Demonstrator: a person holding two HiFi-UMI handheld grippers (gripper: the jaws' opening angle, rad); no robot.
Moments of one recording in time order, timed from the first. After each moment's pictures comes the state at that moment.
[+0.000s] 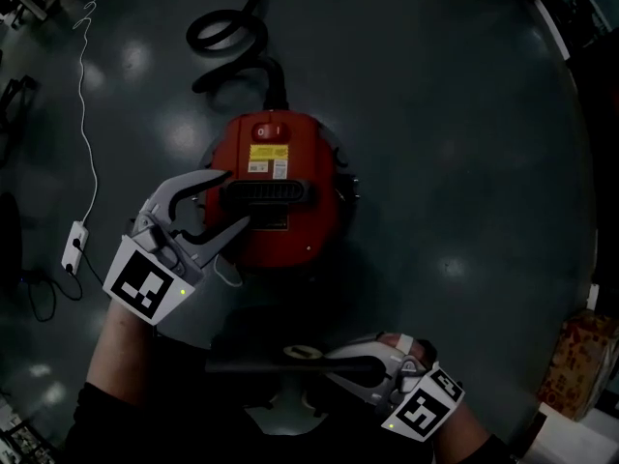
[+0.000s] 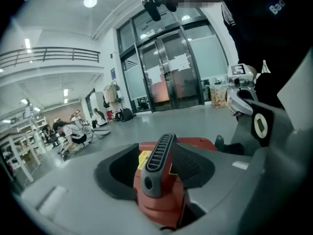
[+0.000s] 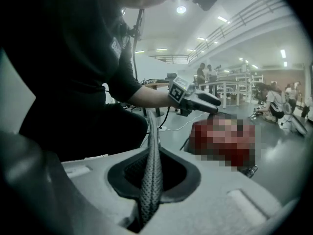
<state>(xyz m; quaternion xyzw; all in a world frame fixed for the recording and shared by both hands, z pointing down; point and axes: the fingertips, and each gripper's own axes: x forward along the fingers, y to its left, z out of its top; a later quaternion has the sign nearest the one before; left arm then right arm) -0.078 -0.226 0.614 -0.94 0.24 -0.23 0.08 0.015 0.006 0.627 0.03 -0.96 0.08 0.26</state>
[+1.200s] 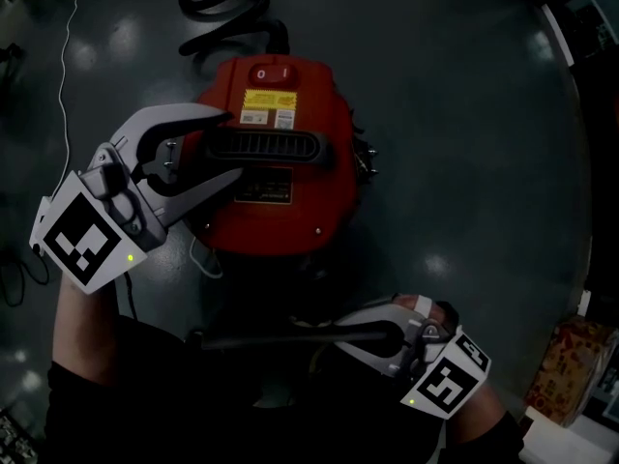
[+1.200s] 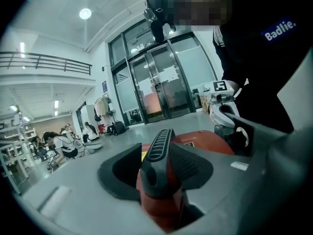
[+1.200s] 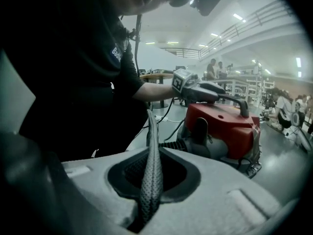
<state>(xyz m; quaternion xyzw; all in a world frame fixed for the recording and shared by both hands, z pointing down) -0.076 -0.234 0.634 -0.96 0.19 -0.16 0.12 0.028 -0.030 0.700 -0.01 -0.95 0.02 0.30</state>
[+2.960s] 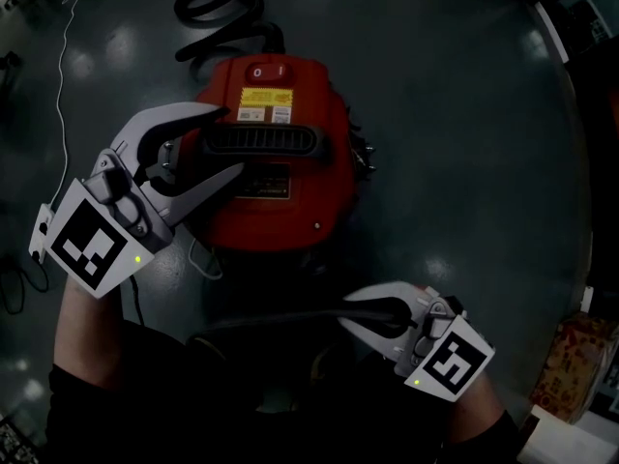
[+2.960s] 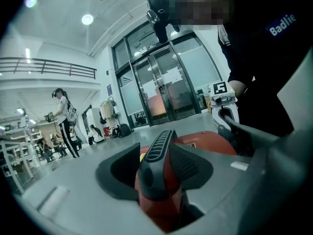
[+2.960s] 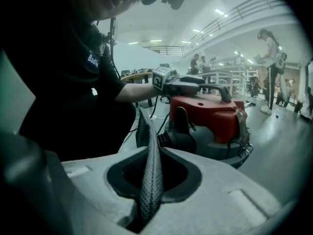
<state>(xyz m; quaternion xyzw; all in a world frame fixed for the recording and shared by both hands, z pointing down) -0.074 -0.235 0.633 -0.96 0.22 -0.14 0.13 0.038 -0.054 0.715 0.06 -0.94 0.09 0.32</state>
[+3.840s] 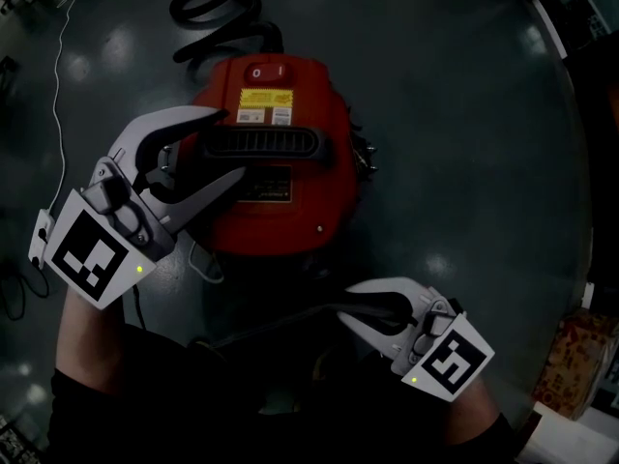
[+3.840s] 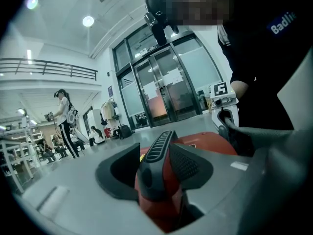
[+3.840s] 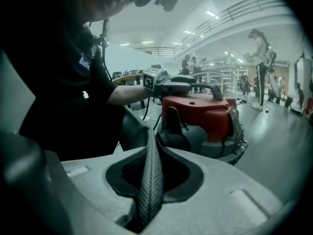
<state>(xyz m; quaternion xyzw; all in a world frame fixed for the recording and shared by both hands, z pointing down) -0.075 -0.234 0.634 -0.96 0.23 -0.13 0.13 0.035 -0.067 0.719 0.10 -0.94 0.11 0.32</state>
